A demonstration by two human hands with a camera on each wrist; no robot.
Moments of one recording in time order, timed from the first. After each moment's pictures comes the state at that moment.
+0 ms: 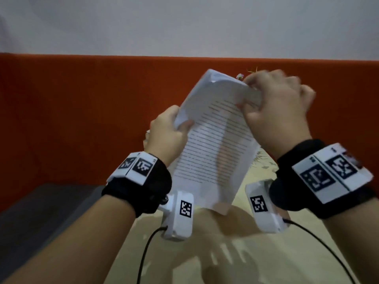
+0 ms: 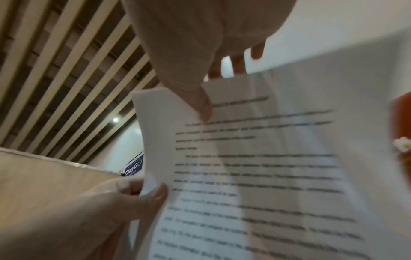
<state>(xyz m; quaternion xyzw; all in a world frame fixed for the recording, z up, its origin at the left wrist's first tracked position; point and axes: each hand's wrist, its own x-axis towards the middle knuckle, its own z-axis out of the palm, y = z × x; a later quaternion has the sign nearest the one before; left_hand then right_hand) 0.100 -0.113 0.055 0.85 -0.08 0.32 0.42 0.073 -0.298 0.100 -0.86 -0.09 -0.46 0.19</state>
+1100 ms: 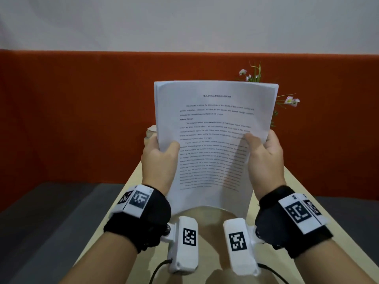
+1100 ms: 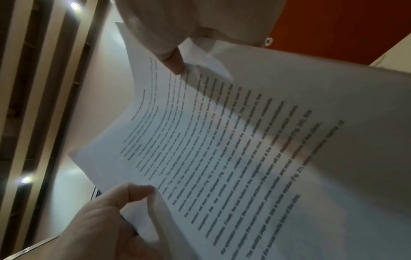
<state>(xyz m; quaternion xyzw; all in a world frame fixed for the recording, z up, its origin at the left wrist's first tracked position) 0.091 -0.112 0.002 0.70 0.04 0.29 0.65 0.094 -0.287 0.011 -0.66 -0.06 -0.27 0.70</state>
